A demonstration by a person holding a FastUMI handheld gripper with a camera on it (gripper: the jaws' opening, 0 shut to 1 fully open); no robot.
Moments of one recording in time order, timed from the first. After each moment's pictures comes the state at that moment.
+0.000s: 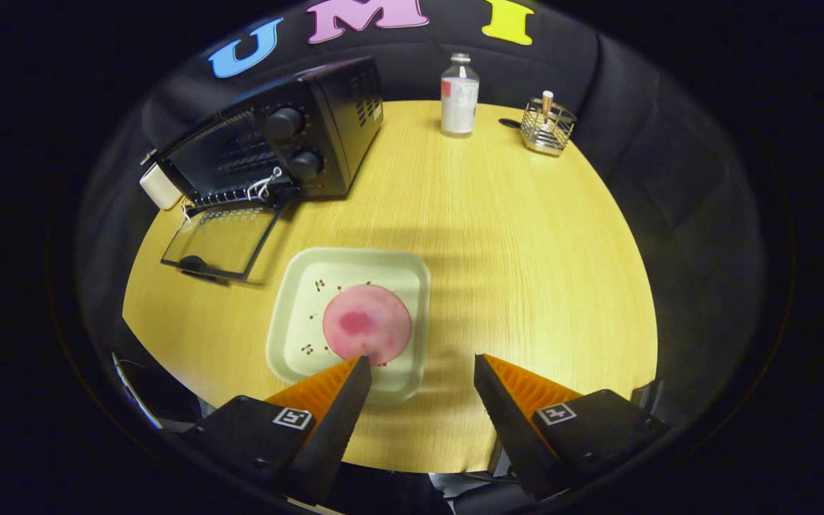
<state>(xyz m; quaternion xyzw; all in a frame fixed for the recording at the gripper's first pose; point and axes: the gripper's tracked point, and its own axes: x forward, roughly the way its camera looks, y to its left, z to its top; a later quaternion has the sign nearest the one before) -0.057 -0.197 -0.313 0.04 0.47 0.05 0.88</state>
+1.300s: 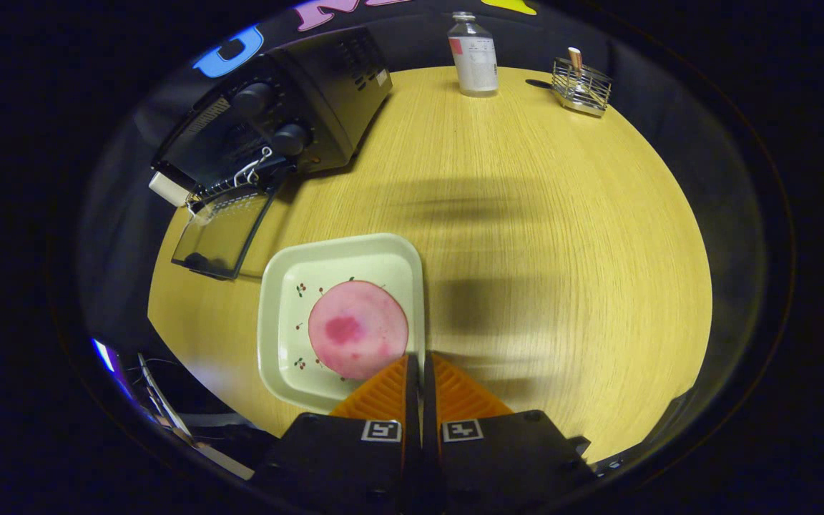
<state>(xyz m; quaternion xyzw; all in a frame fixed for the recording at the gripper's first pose) -0.042 -0.175 -0.341 0.11 0.51 0.12 0.84</state>
